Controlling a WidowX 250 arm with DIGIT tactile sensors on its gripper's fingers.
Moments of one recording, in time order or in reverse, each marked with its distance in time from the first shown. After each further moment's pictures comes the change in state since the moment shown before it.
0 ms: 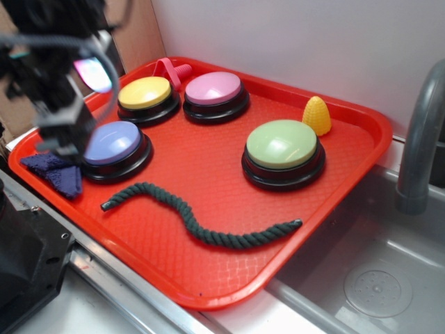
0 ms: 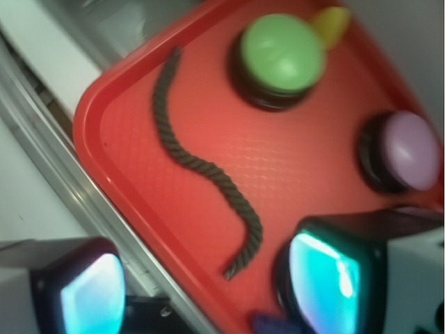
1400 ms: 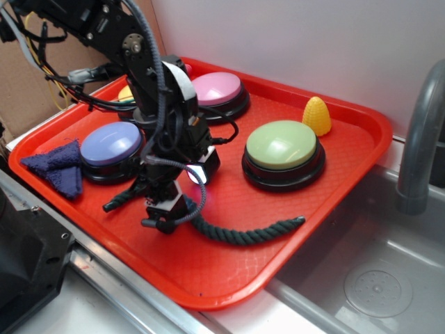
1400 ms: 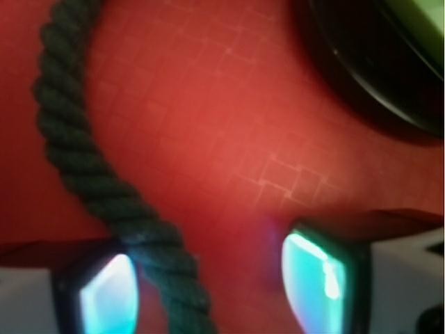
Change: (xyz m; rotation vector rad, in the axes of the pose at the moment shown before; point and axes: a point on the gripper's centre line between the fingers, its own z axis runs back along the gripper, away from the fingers) arm 0.011 0.033 -0.129 -0.095 -0.027 -0.253
